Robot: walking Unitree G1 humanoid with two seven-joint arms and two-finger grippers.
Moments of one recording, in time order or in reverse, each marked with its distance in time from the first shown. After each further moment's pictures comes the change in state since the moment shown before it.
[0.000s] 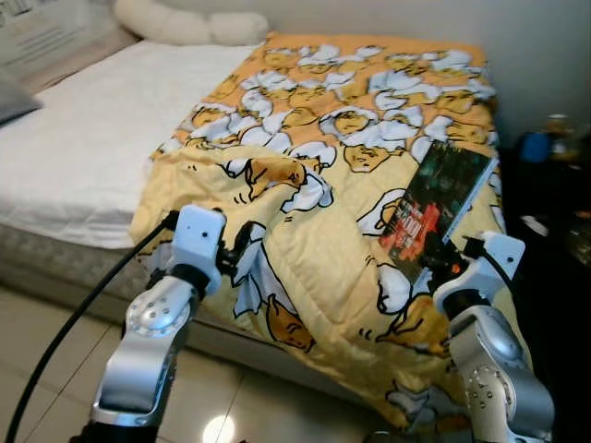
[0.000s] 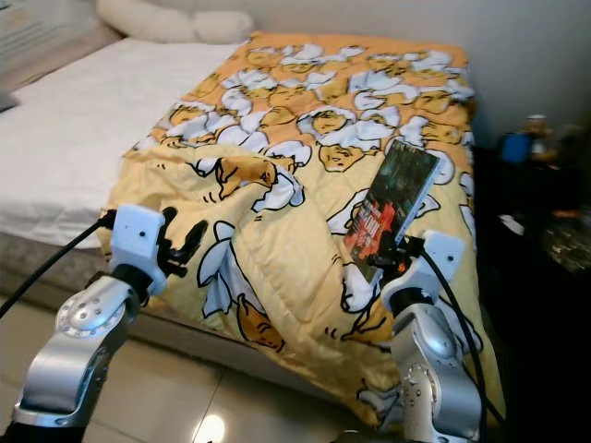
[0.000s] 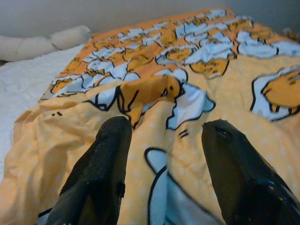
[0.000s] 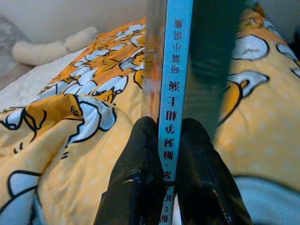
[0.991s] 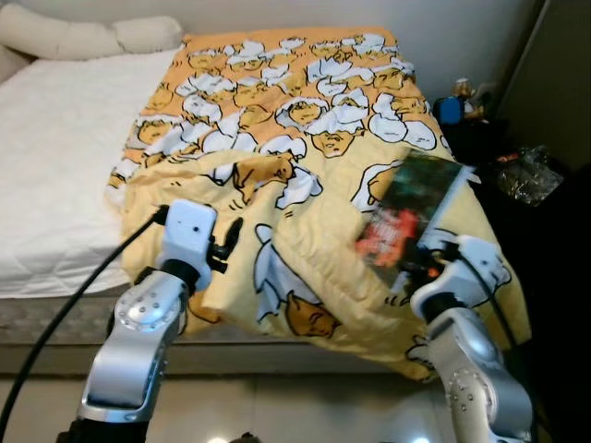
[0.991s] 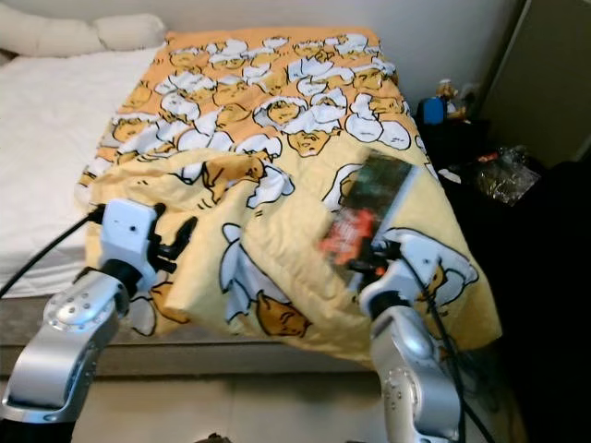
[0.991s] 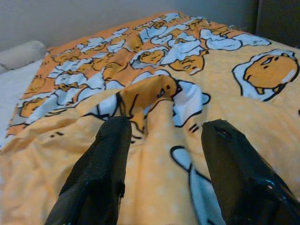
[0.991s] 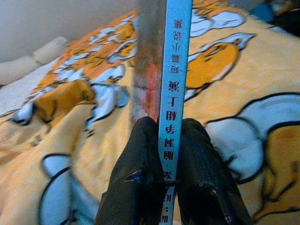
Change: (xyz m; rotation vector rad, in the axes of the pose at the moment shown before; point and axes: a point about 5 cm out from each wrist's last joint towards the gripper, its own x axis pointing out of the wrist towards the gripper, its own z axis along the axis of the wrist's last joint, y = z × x) left arm 0.001 0.003 0.007 0.007 0.000 0.001; right arm -0.001 0.012 -0.011 0.023 0.046 0.040
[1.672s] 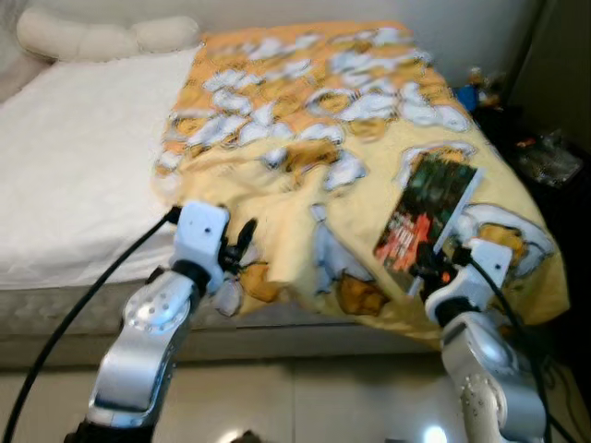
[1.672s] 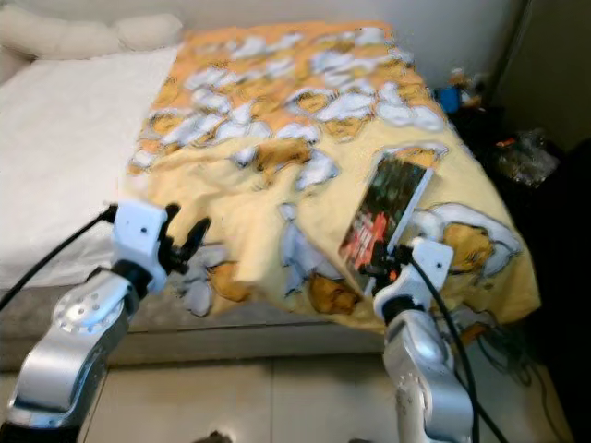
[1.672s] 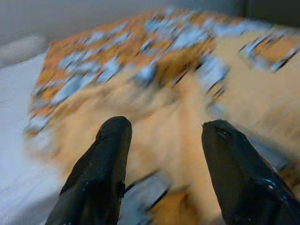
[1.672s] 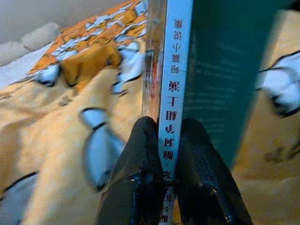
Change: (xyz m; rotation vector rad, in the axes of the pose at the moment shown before) left arm -0.004 -0.002 -0.002 0.011 0.012 -0.021; right arm -0.004 -0.008 -0.001 -0.052 -0.002 -0.047
